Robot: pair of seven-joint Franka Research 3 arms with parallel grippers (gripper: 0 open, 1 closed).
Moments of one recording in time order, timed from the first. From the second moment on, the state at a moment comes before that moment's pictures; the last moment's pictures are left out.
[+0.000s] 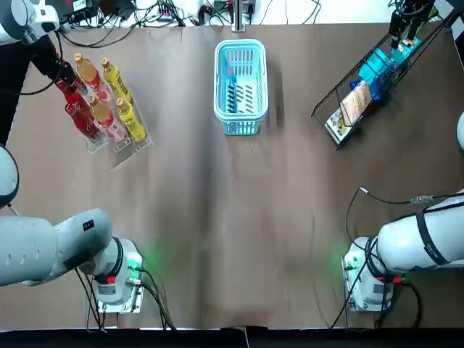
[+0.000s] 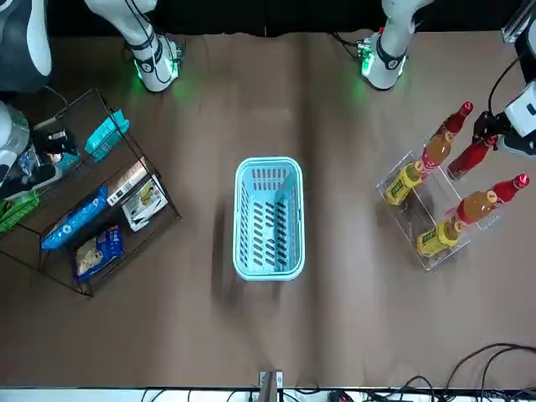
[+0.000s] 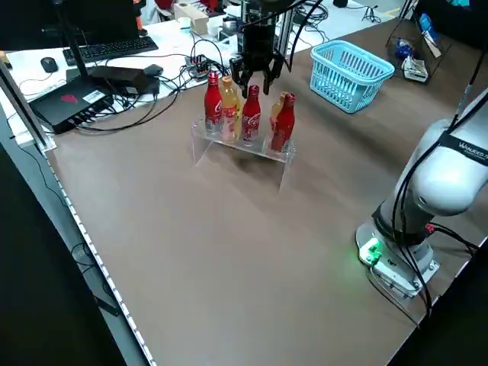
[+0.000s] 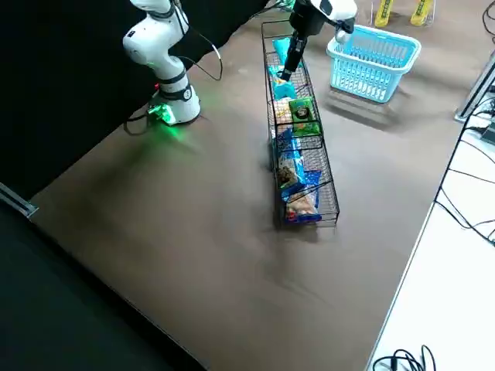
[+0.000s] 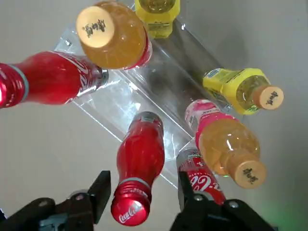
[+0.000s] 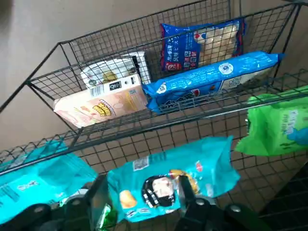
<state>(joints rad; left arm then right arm) 0.39 -0.19 -0.14 -2.14 0.04 1.87 0.54 0.03 0.11 -0.03 -1.58 -0.15 1.41 -0.39</state>
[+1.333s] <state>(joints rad) 0.40 -0.19 -0.14 -2.12 0.04 1.88 0.52 0.01 0.12 -0.03 -1.58 -0.15 1.41 -0.40</state>
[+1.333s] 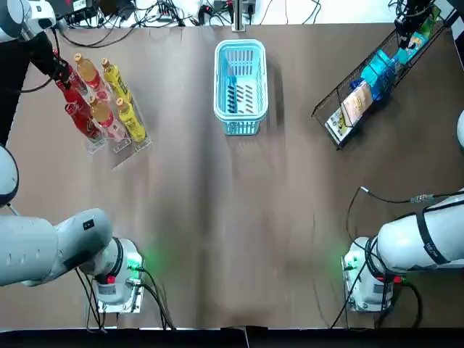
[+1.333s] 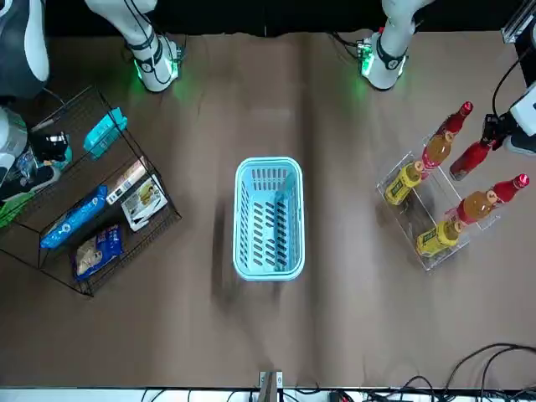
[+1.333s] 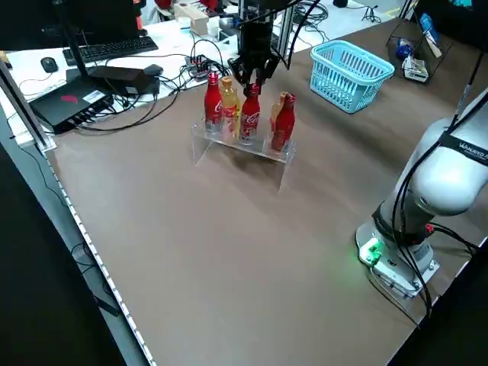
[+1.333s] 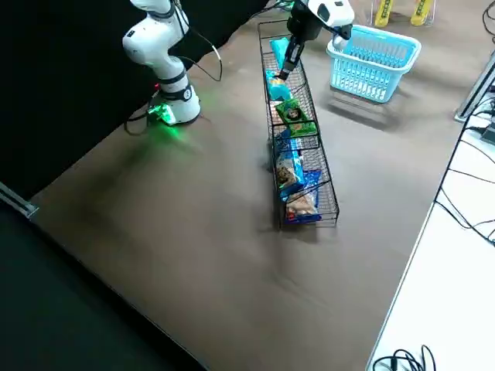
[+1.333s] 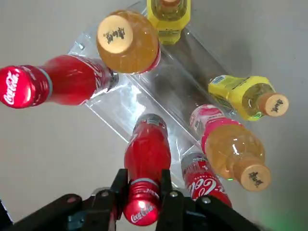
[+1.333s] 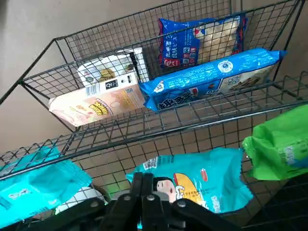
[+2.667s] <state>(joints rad) 0.38 -0.16 -0.54 -1.68 0.02 1.41 -0.18 0.08 0.11 0.00 -1.38 -0.11 1.32 -0.33</state>
